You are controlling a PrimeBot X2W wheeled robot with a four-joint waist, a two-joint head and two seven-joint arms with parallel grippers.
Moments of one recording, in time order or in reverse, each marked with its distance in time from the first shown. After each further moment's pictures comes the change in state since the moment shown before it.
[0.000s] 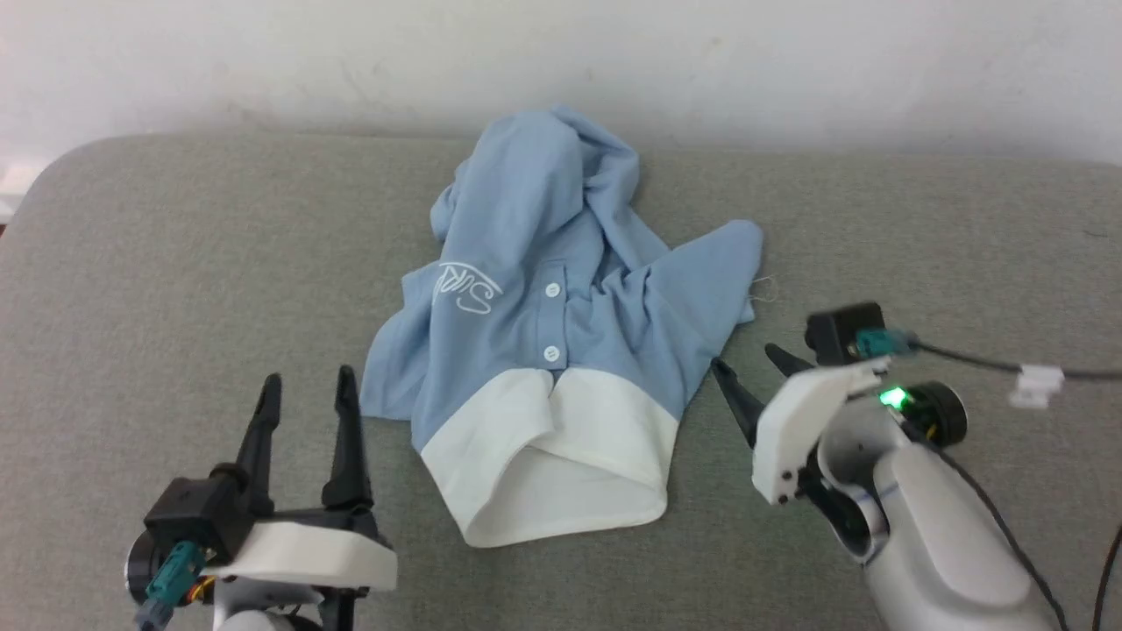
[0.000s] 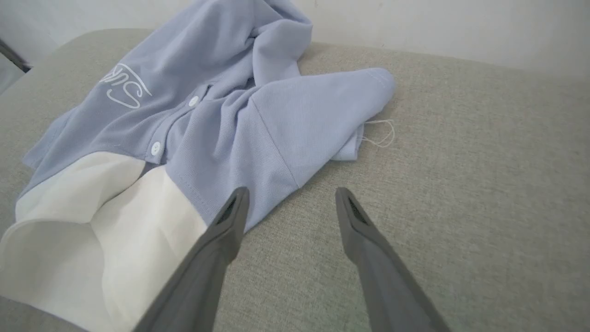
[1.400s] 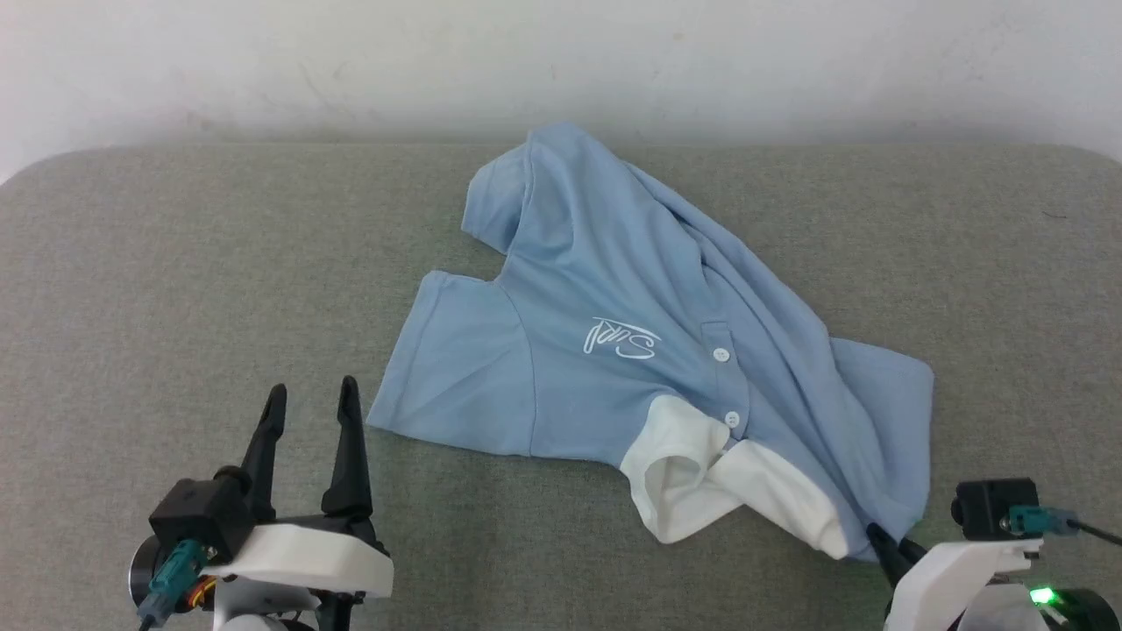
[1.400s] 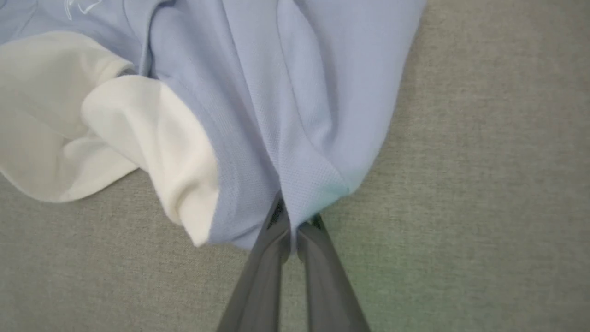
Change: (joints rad) left arm 0.000 -0.056 0.051 0.057 0.039 -0.084 0.021; right arm 0.455 -0.031 -0.252 -0.415 0.009 0.000 0.244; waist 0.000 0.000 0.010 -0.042
